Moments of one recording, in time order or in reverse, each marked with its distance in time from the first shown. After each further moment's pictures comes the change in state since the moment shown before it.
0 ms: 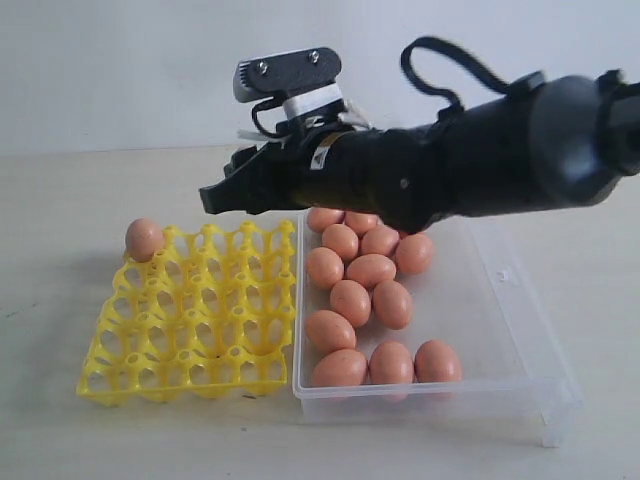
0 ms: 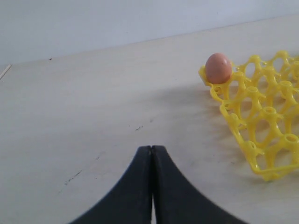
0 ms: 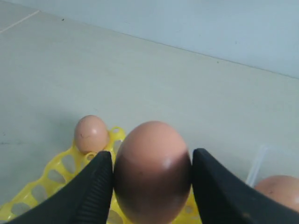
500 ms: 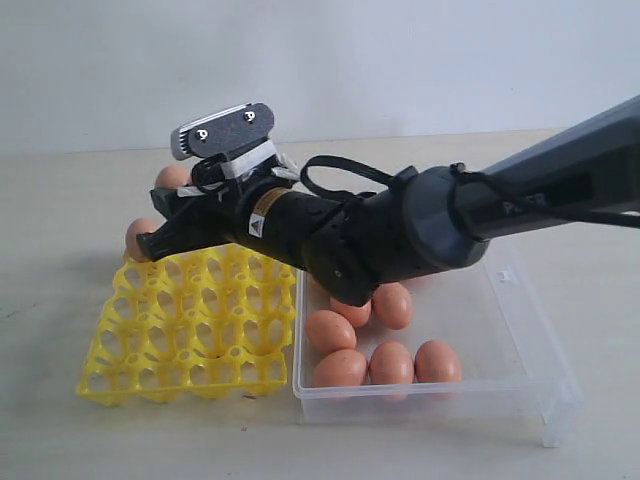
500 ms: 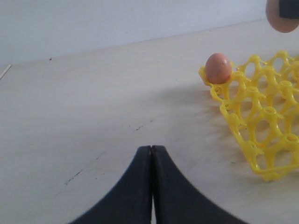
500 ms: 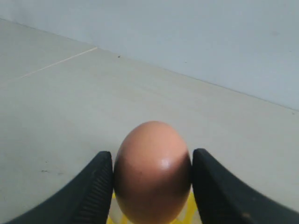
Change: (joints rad) left arm 0.000 0.000 0.000 0.000 0.000 0.000; right arm 0.059 0.231 -0.081 -0.293 -0.366 0.211
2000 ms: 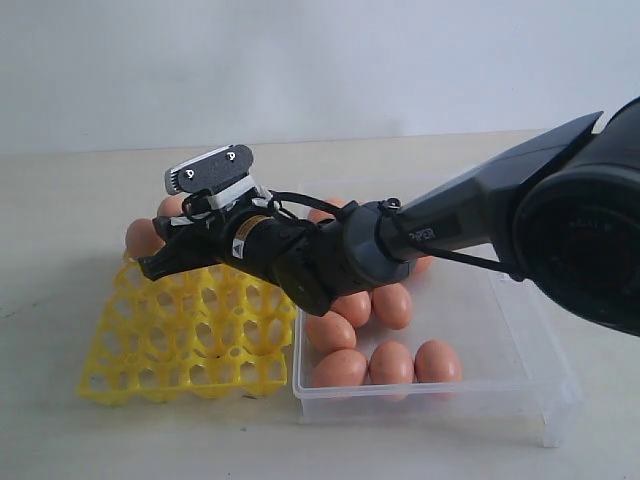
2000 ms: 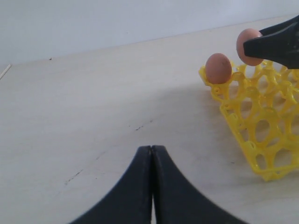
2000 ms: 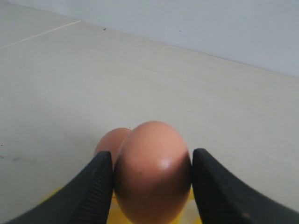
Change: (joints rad) left arm 0.000 0.000 0.000 0.000 0.000 0.000; right arm -0.019 0.237 -0.200 0.003 0.019 -0.008
